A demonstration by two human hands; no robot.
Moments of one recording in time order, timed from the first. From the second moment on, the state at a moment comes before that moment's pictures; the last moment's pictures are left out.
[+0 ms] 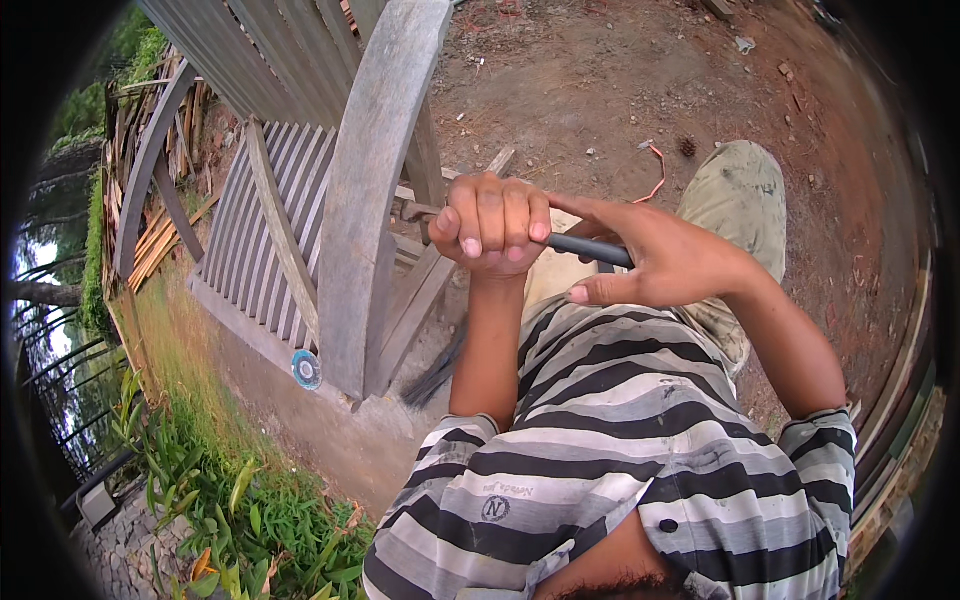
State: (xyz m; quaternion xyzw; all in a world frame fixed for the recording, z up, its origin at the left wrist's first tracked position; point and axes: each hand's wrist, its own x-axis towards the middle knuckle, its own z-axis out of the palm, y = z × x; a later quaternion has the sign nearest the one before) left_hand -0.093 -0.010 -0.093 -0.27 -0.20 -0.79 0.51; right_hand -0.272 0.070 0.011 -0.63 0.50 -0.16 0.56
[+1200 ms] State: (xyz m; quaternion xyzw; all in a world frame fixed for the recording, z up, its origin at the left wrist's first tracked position) left_hand -0.067 0.020 -0.055 0.15 -0.16 -0.78 0.59; right_hand -0.237 0.096 0.000 -0.79 0.58 -0.14 0.16
